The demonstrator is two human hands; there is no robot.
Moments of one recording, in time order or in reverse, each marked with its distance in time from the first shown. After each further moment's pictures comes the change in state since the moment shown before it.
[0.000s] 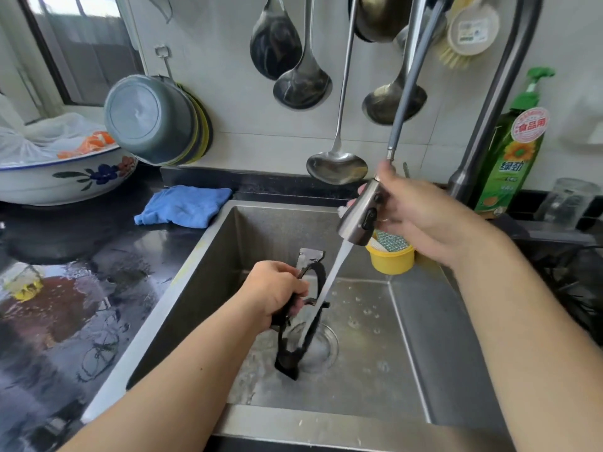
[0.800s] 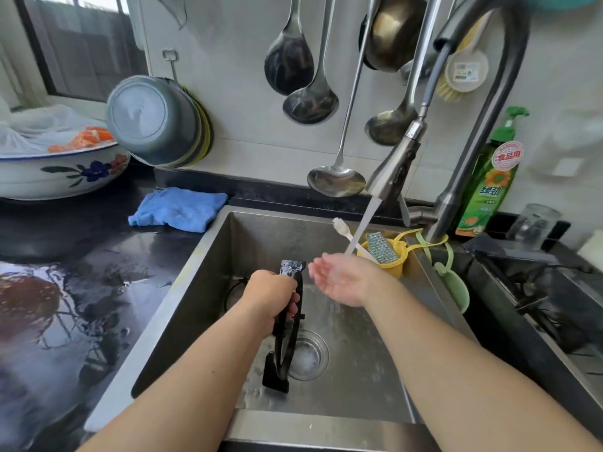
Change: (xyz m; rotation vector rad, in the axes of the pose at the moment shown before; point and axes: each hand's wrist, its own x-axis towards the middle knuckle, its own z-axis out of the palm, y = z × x) left_hand 0.020 -0.007 -0.001 -0.078 0.009 -0.057; right_hand 0.041 0.086 0.064 0.532 0.077 0.564
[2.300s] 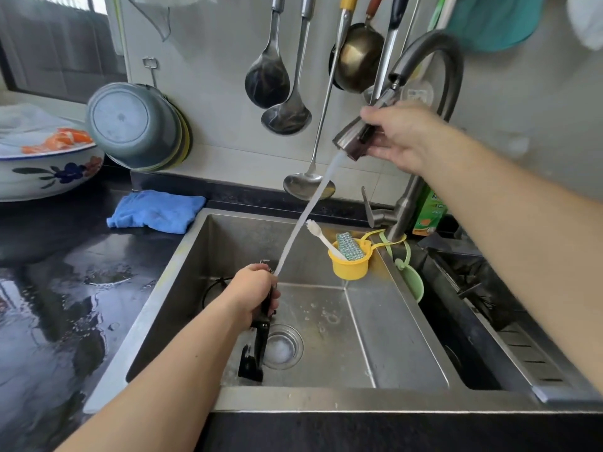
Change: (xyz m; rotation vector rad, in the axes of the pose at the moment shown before) left_hand -0.007 -0.002 -0.003 -0.157 -0.115 0.029; right_hand -0.161 -0.172 0.055 -0.510 0.301 -0.814
